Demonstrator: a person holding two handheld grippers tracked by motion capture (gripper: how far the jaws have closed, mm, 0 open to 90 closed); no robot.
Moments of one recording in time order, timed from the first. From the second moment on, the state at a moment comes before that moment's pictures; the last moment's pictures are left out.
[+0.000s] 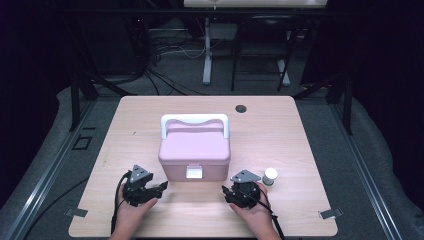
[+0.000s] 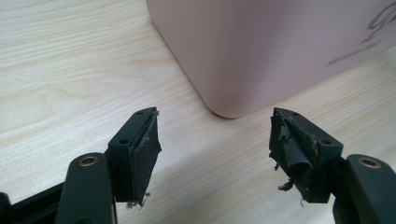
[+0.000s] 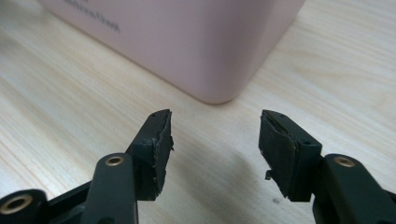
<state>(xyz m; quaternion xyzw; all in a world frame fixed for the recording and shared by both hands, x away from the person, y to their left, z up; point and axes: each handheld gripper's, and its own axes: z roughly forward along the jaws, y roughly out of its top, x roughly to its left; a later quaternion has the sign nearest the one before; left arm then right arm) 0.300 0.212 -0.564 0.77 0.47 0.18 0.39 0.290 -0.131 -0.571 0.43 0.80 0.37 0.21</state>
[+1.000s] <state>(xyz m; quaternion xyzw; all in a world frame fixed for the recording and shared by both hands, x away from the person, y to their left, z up) 0.324 0.224 -0.555 0.73 0.49 0.18 0.44 0.312 -0.146 -0.562 0.47 0.75 0.40 0.23</state>
